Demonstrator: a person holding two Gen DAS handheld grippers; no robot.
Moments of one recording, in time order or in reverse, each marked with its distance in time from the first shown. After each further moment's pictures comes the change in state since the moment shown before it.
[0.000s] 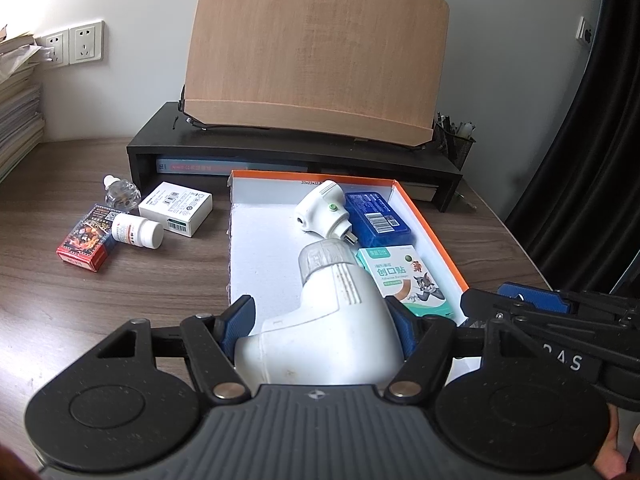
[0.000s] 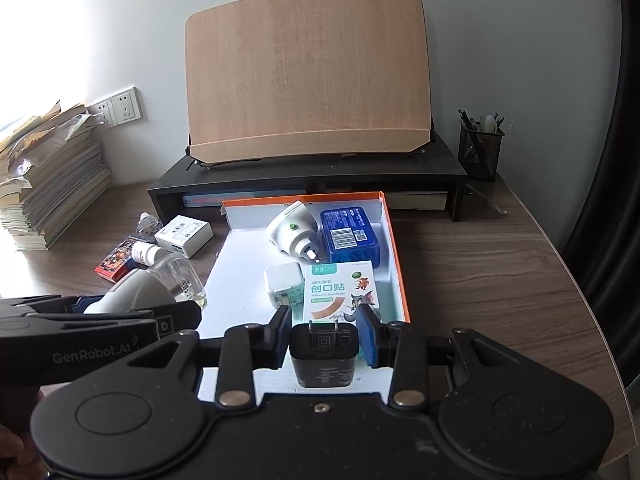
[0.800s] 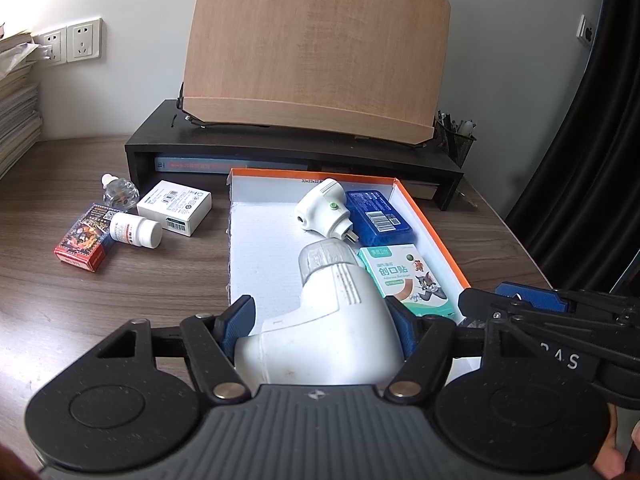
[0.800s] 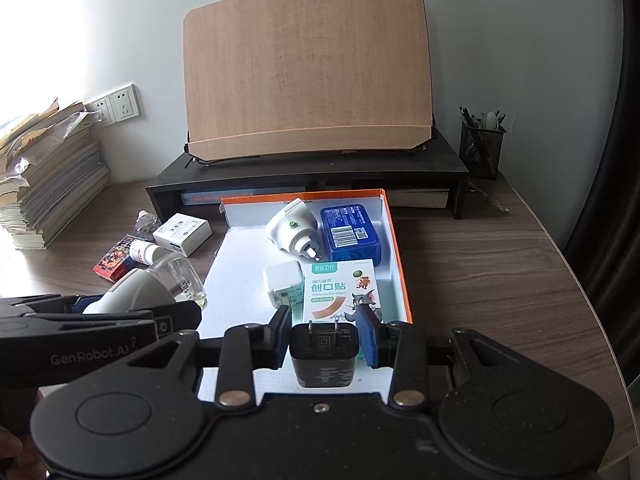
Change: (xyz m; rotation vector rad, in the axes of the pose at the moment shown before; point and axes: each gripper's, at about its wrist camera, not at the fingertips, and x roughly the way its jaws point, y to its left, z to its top) left arm 0.004 0.002 0.001 0.002 0.007 -0.006; right arm 0.004 0.001 0.001 0.001 0.007 0.000
